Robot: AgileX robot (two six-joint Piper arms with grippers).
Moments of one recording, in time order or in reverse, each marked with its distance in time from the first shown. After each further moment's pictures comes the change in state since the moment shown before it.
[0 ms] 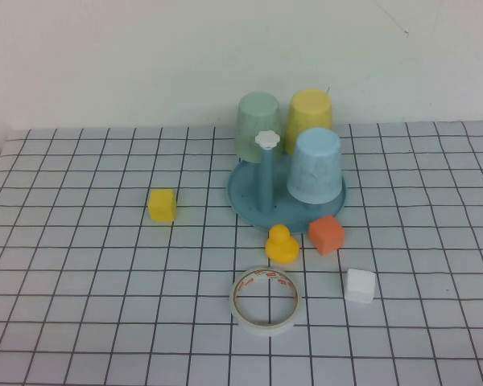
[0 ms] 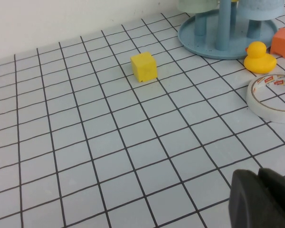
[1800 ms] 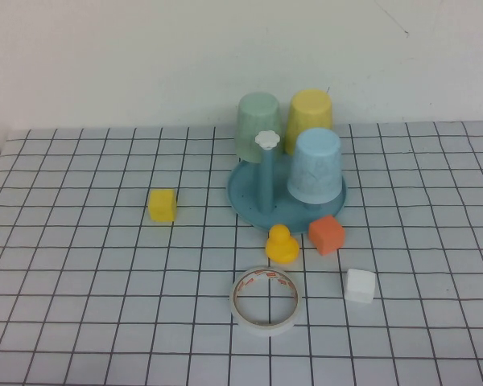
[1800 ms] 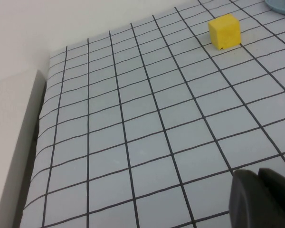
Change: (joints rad) right arm 0.000 0.000 0.000 0.000 0.000 0.000; left arm 0.125 -0.098 0.370 0.119 -0.361 0.046
